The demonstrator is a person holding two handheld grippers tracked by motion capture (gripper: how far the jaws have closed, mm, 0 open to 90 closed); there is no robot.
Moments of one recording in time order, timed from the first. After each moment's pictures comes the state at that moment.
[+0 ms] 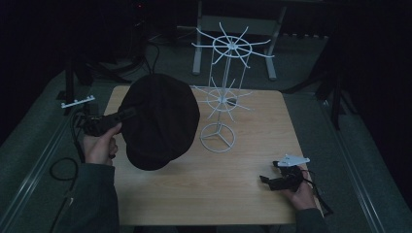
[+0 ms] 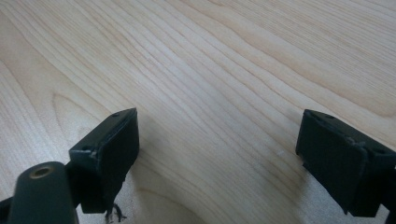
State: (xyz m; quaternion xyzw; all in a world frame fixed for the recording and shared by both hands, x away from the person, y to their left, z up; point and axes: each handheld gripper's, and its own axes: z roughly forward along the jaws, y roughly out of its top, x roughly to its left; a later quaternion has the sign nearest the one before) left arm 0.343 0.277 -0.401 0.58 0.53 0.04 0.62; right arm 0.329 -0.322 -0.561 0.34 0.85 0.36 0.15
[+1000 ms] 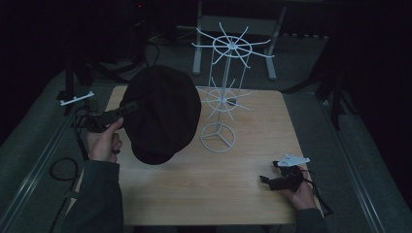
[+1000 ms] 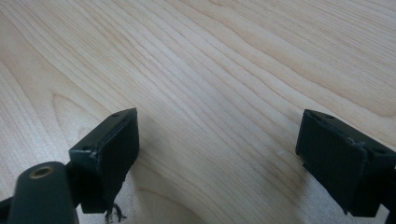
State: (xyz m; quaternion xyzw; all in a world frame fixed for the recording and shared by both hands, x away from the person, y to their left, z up) left arm 0.350 0.273 -0.396 0.54 0.52 0.02 0.66; right arm 0.329 -0.322 -0.561 0.34 0.85 0.36 0.15
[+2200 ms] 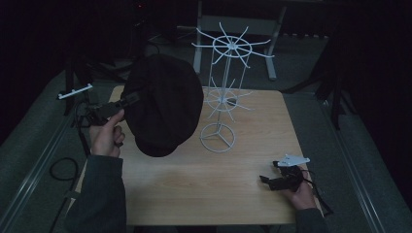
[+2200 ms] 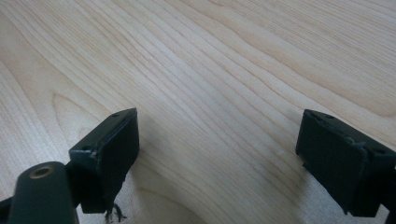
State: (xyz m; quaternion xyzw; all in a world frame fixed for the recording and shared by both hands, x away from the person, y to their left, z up) left arm 0.357 0.268 -0.379 0.52 0.51 0.01 0.69; right arm 0.329 -0.322 -0.561 0.34 0.85 0.36 0.15
